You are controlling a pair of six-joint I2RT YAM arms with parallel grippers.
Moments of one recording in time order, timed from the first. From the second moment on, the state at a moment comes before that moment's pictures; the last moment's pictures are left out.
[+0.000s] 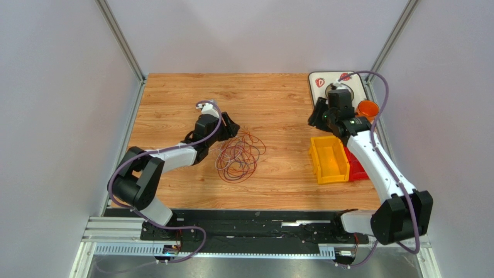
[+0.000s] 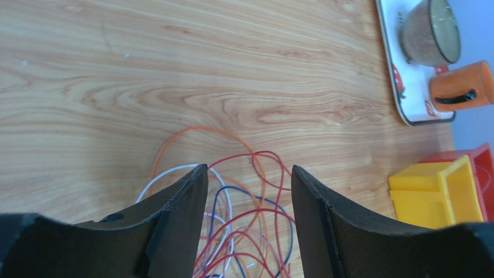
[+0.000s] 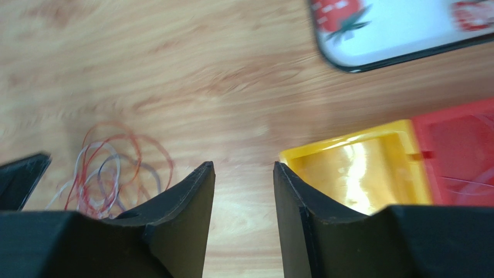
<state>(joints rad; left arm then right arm) -0.49 1.59 0.74 0.48 0.00 -0.65 0.21 1.25 1.14 -0.57 0.13 0.47</state>
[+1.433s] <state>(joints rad) -0.49 1.20 0.63 -0.09 -0.36 -0.79 0.73 1.75 1.30 -0.39 0.19 0.45</state>
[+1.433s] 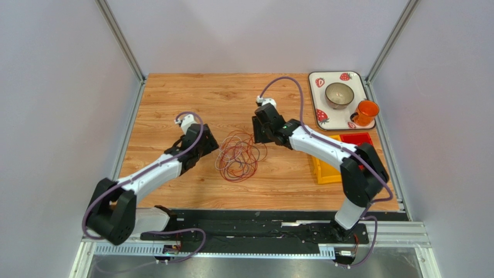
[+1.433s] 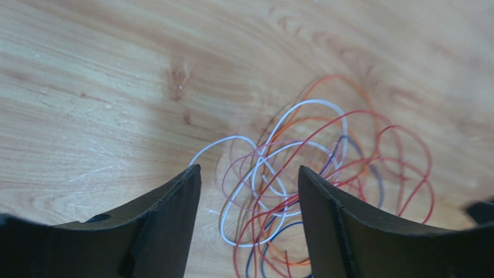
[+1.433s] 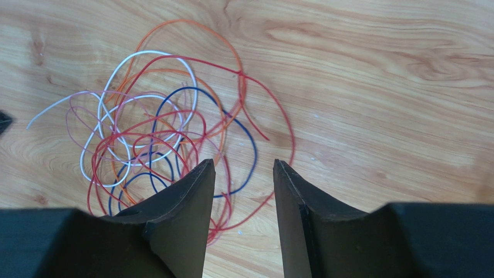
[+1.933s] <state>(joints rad) -0.45 1.45 0.82 -0.26 -0.22 -0.70 0.72 1.44 0.99 -0.28 0.27 0.44</state>
